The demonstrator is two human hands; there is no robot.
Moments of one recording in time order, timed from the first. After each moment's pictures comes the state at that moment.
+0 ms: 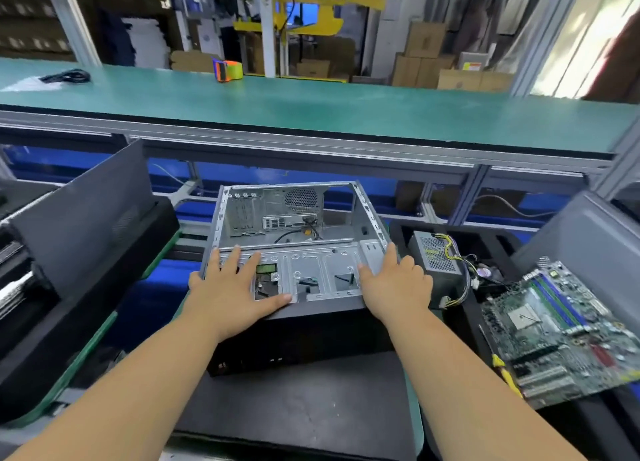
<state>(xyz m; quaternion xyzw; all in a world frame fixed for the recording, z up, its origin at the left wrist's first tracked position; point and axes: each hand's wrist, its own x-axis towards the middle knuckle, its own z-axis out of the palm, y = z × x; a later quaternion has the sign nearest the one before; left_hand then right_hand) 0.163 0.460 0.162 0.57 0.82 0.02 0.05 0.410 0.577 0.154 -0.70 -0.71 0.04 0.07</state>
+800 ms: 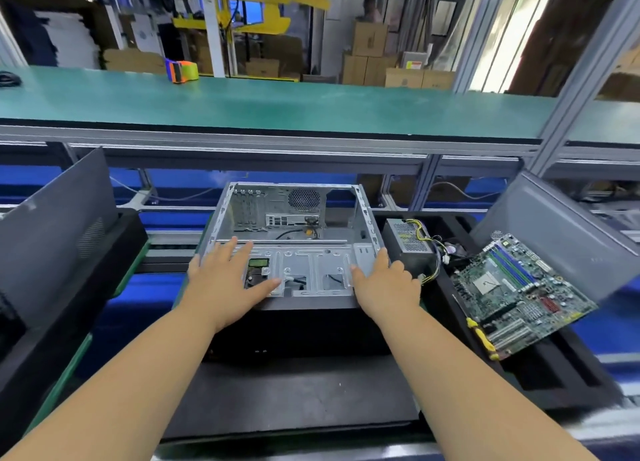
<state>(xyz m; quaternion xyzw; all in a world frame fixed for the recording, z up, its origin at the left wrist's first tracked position) 0.141 0.461 0.176 0.65 0.75 0.11 0.04 0.401 0.525 0.168 -0.75 -0.66 0.10 0.05</state>
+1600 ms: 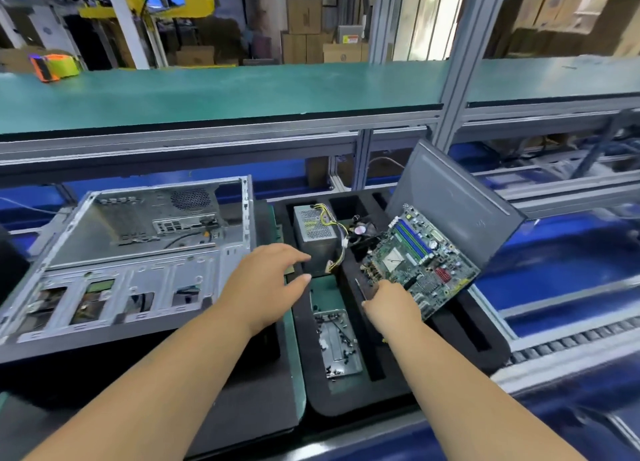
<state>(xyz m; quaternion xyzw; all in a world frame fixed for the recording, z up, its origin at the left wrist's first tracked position) 0.409 0.526 0.184 0.78 0.56 0.24 0.10 0.640 0.553 0.109 -0.78 -0.59 0.22 0.06</state>
